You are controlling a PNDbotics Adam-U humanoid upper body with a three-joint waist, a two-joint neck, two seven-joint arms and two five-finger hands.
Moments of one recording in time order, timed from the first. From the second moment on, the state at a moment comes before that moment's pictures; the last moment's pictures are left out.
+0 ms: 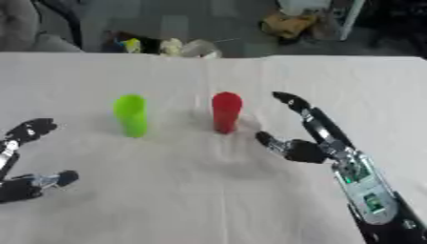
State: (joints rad) left arm -0.24 0.28 0.03 -1.64 -0.59 -0.12 -0.18; right arm -0.41 -0.39 0.11 -1.44 0.33 -0.24 0.20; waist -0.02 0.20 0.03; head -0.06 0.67
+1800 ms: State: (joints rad) left arm -0.25 0.28 0.01 -1.64 -0.58 -0.13 -0.19; right arm -0.57 -0.35 0.17 -1.16 0.44 -0.30 0.18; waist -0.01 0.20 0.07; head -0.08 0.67
